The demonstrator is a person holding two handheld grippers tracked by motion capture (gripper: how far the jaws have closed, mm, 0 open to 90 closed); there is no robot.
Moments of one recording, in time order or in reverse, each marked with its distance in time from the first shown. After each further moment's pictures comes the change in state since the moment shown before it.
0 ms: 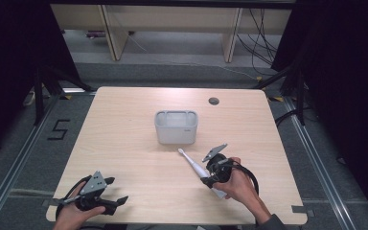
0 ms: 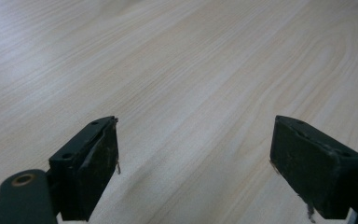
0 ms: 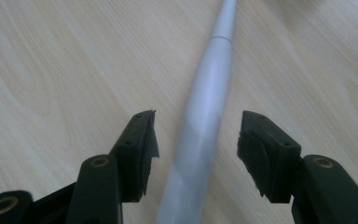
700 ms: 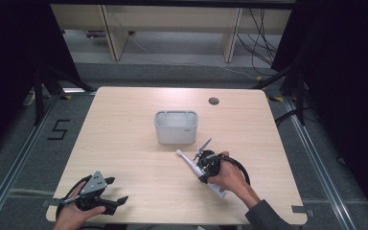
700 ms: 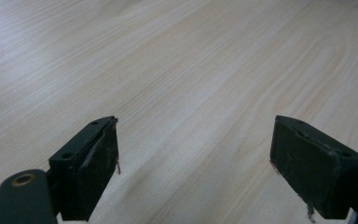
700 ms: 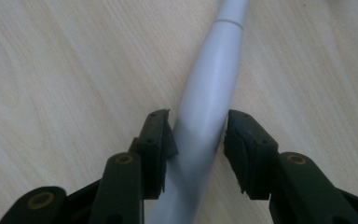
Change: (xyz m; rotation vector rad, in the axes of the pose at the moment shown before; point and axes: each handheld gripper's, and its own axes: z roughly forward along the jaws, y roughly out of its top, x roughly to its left) left arm 0.001 0.001 0.000 0.014 0.001 0.017; right arm -0.008 0.025 0.028 0.198 0.038 -0.082
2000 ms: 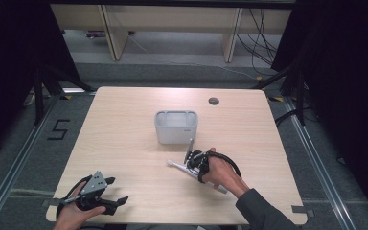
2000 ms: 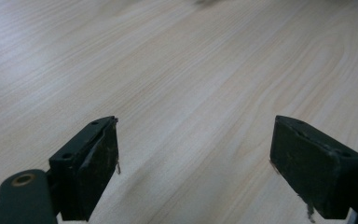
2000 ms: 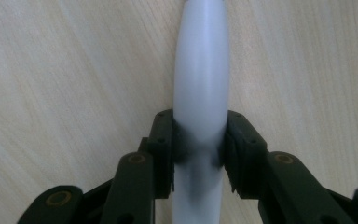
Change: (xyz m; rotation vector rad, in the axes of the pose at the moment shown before) left arm -0.002 -0.001 0.002 -0.036 -0.012 -0.028; right arm 0.007 0.030 0.012 0.258 -0.046 -0.127
